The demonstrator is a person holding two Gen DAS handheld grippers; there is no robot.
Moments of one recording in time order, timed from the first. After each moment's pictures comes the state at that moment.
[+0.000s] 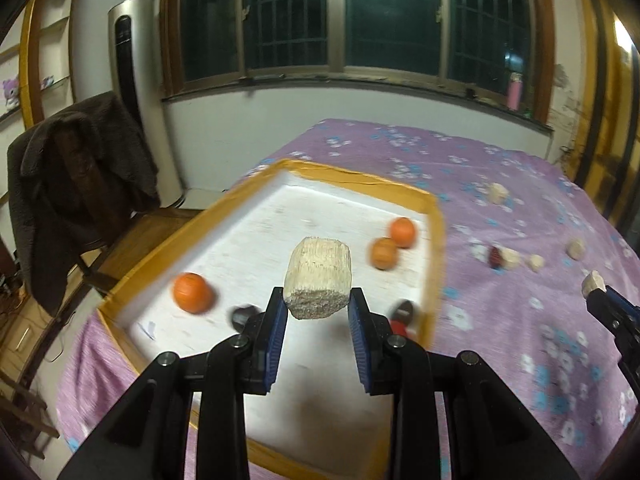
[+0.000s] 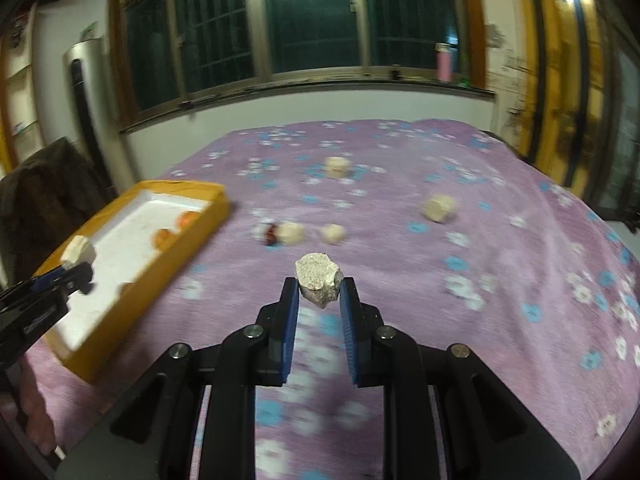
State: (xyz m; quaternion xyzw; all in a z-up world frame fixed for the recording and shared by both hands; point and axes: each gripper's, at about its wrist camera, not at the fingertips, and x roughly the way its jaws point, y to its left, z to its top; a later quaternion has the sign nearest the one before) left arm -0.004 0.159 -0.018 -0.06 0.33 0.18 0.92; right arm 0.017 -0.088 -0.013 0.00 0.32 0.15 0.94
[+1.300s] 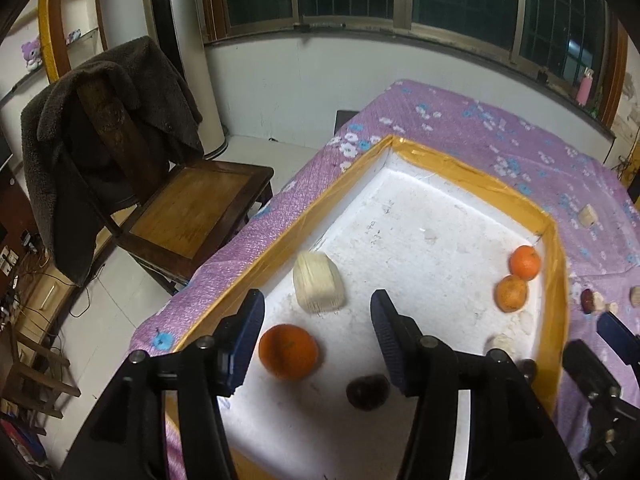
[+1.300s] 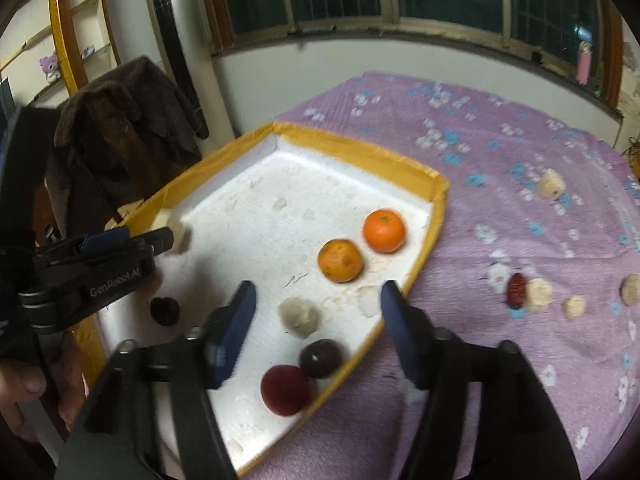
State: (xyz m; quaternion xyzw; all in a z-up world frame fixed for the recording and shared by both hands) left arm 0.035 0.253 -0.023 -0.10 0.41 0.25 0.87; right arm 0.078 0.082 -0.025 -0.06 0.39 0.30 0.87
